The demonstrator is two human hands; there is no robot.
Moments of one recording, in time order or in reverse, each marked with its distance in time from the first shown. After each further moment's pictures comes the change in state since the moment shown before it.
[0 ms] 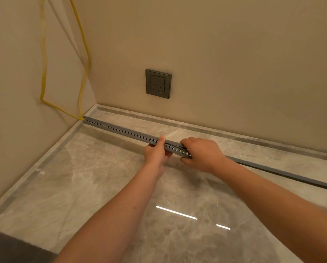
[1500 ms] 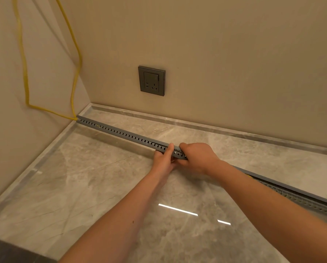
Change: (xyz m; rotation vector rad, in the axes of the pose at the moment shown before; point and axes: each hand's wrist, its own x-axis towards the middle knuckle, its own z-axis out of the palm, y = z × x) left_hand 0.002 -0.039 -0.001 0.172 -0.214 -0.031; right_hand 0.001 0.001 0.024 0.110 -0.061 0.007
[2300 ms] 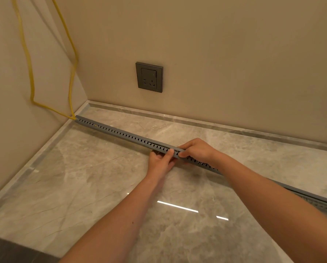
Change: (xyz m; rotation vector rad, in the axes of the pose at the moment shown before) left_hand -0.009 -0.015 -0.009 -0.094 0.027 0.070; right_hand 0.005 0.011 -0.004 0.950 -0.257 0.374
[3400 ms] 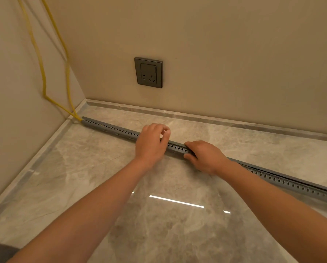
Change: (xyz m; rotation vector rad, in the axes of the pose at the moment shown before) left_hand 0.020 0.063 -0.014 1.377 -0.011 0.849; right_hand -0.018 0.026 0.016 -0.760 0.249 -0.344
